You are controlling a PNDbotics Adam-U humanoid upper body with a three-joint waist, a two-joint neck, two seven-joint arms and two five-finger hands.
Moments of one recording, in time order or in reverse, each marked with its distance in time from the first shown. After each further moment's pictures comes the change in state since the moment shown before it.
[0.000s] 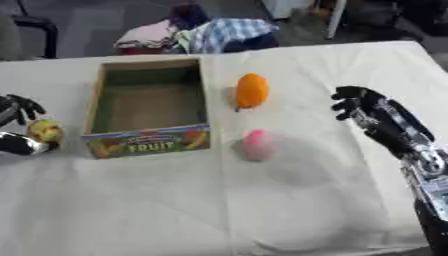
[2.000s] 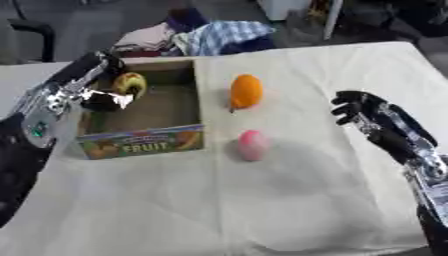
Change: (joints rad) left arm -0.097 -0.191 -0.136 -0.161 0.170 -0.057 -0.142; right arm -0.009 0.020 0.024 0.001 -0.001 -0.006 0.029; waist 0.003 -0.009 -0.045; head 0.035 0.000
